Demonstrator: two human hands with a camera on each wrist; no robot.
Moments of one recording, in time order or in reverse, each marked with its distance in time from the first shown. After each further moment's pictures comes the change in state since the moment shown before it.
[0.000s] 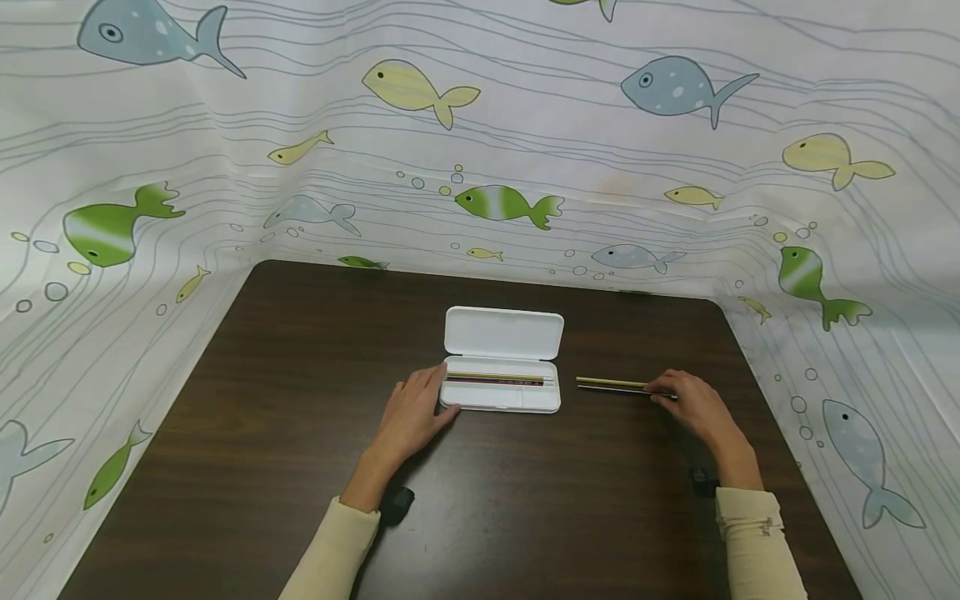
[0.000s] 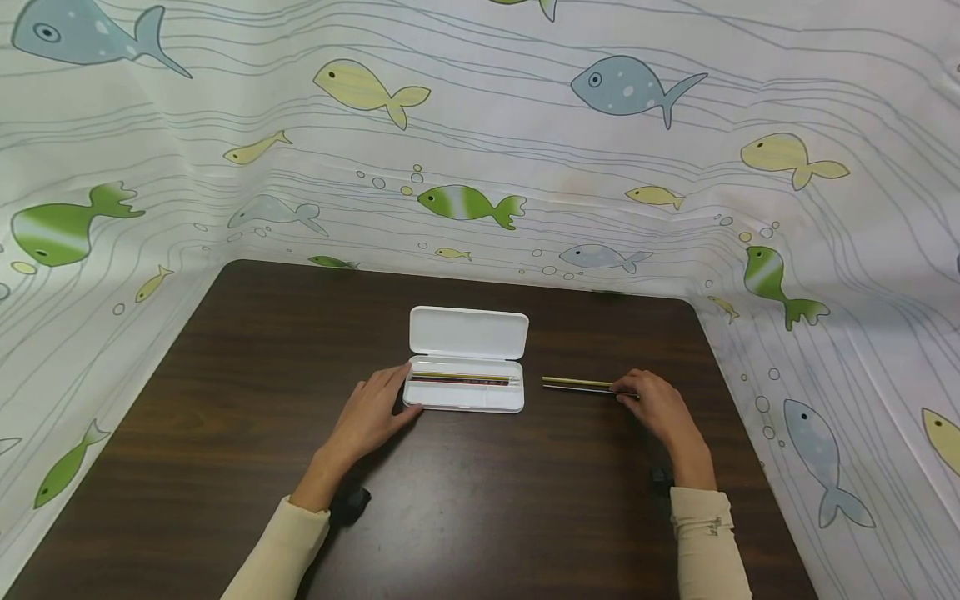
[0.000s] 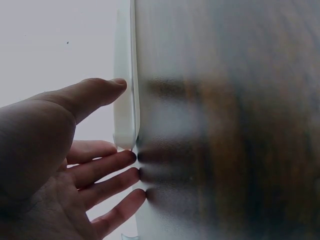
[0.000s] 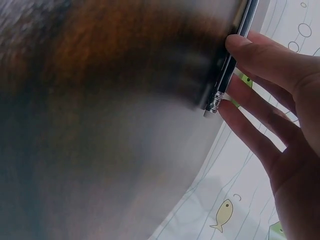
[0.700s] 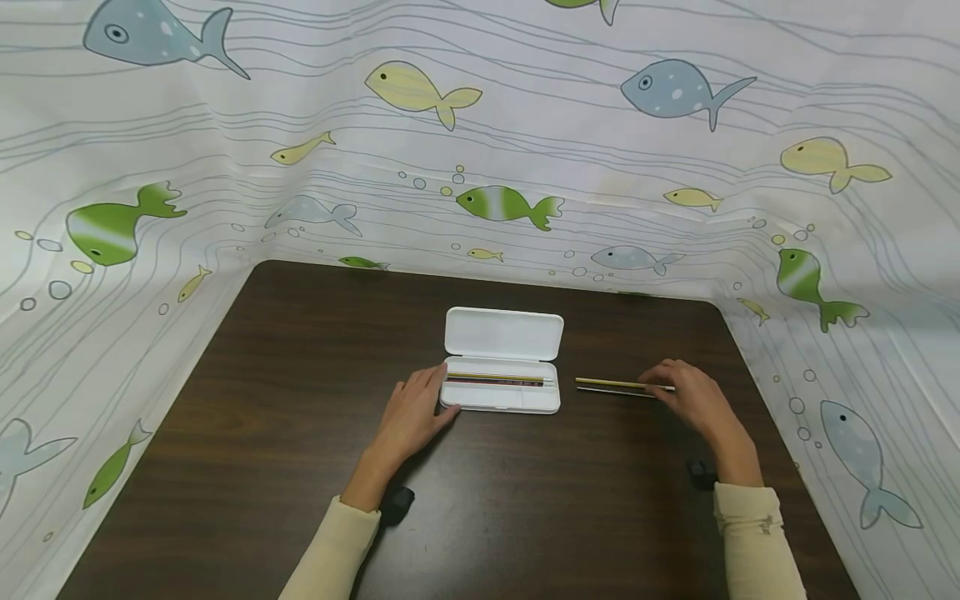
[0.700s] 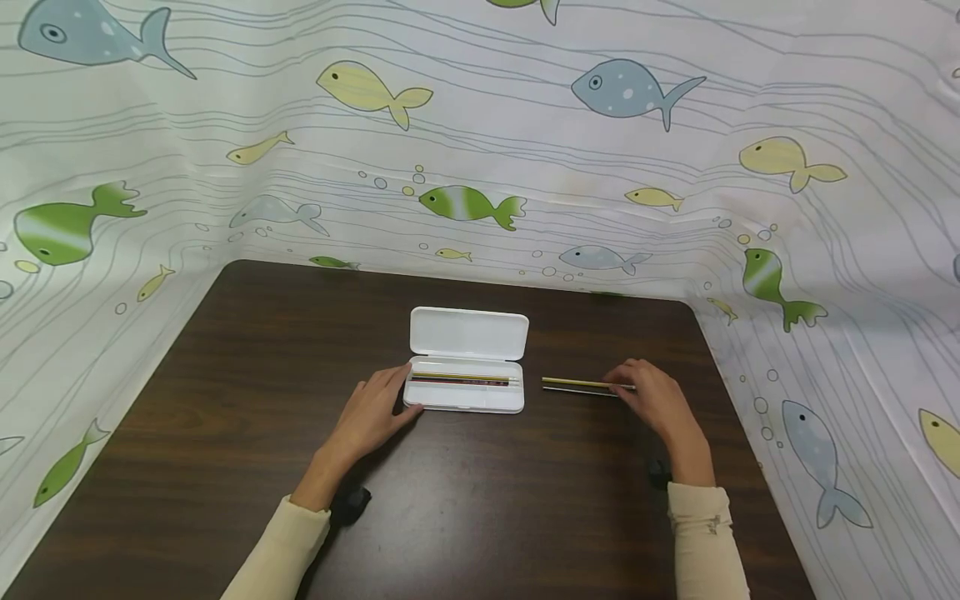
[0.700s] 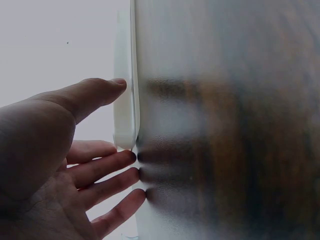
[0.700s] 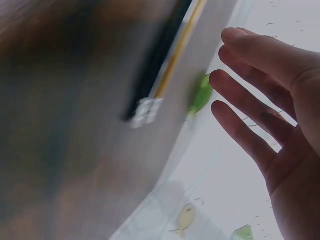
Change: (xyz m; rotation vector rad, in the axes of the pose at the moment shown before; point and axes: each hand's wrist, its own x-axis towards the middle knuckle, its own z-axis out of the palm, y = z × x) left_hand 0.000 0.000 0.000 0.020 -0.008 -0.003; right_hand 0.011 -0.018 -0.018 -0.007 0.053 -0.025
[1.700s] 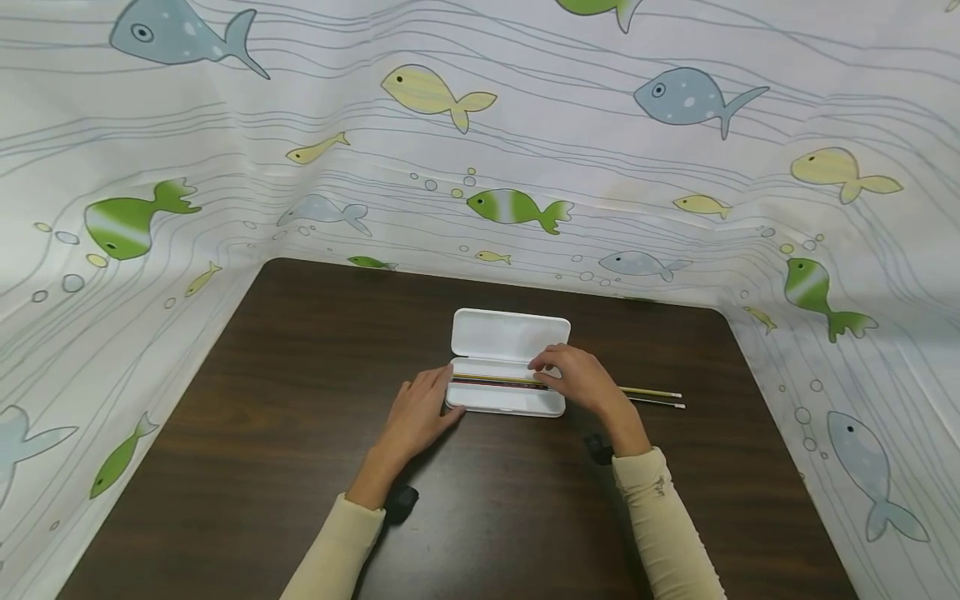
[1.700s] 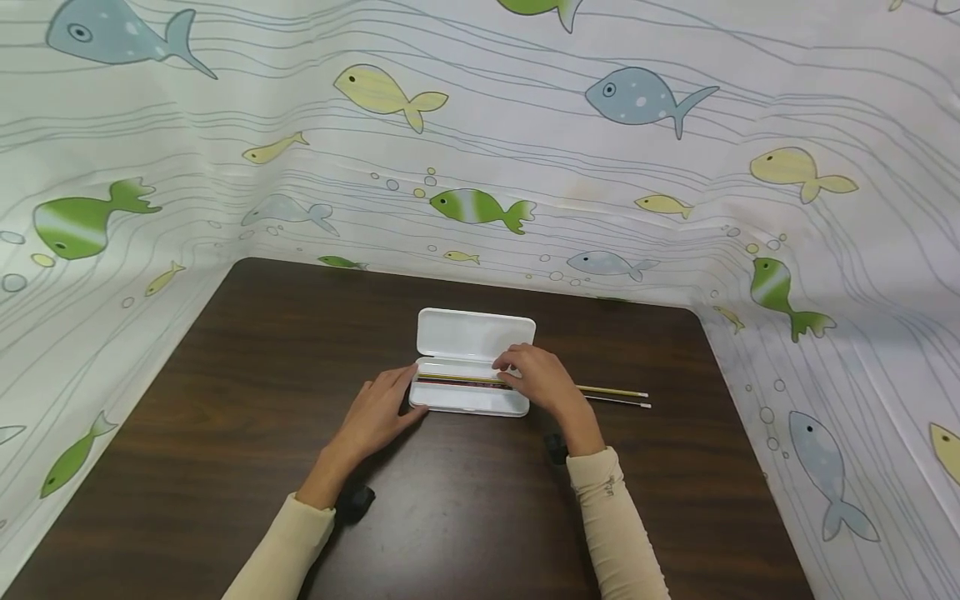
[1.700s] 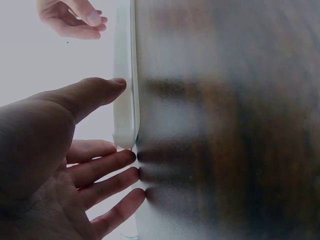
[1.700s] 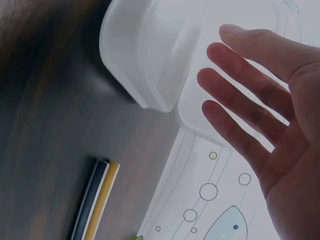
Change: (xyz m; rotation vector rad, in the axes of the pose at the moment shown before) left_hand 0.000 -0.003 -0.001 -0.005 -0.025 -0.023; right_hand 0.099 -0.144 0.042 0.138 -0.127 -0.197
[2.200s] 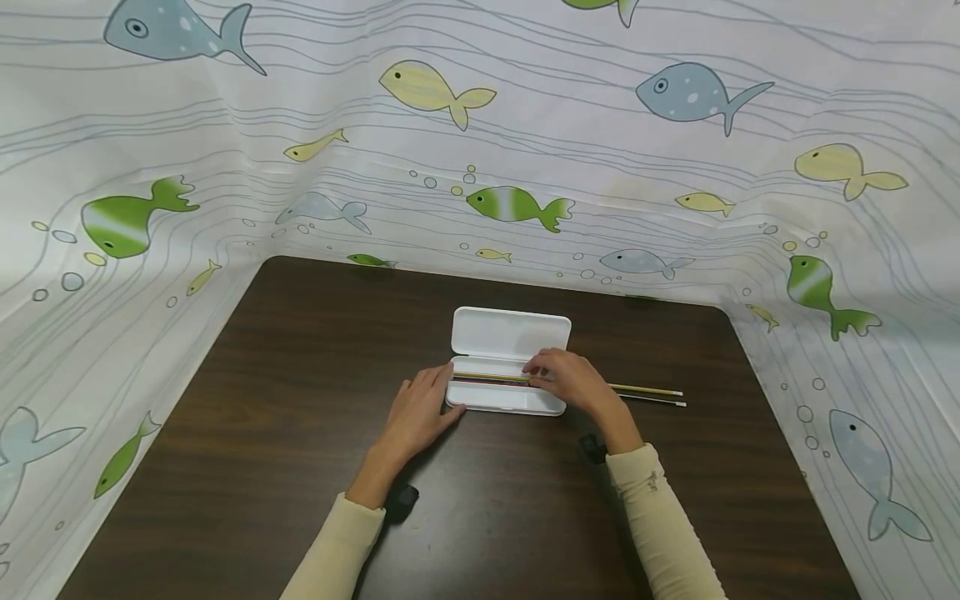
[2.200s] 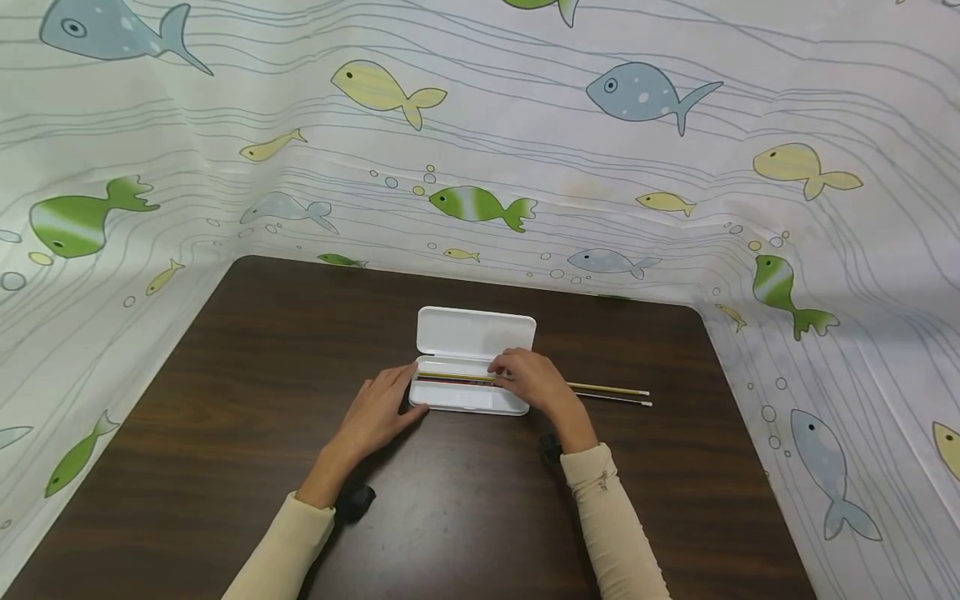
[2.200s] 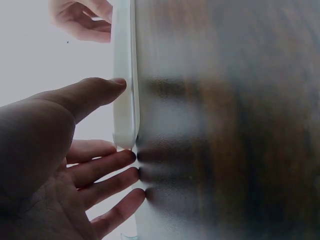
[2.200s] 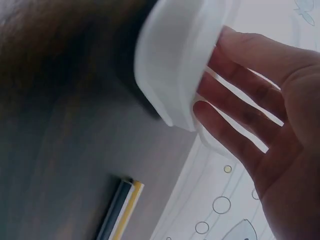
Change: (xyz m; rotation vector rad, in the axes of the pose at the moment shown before) left_hand 0.001 0.000 0.000 0.001 0.002 0.009; right_hand 0.008 0.006 0.017 0.032 -0.072 -0.027
